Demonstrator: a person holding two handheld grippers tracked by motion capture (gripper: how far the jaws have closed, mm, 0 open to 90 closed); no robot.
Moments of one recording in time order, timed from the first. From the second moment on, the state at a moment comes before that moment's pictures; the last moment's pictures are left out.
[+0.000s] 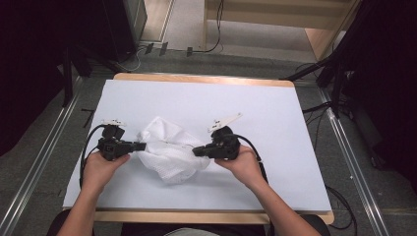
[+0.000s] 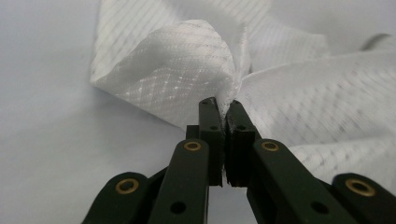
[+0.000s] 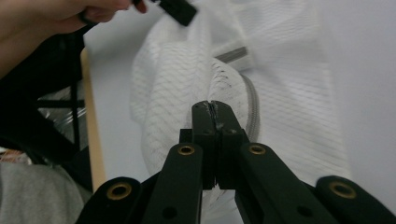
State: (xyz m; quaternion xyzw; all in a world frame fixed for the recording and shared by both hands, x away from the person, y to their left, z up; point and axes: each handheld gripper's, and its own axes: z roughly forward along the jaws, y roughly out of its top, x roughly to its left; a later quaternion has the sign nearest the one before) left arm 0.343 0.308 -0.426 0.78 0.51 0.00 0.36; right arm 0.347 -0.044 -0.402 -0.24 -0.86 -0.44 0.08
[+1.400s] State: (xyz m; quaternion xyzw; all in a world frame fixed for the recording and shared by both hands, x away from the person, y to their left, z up) left arm 0.349 0.323 -0.435 0.77 0.52 0.01 0.37; right arm 0.397 -0.040 -0.464 -0.30 -0.88 -0.37 -0.01
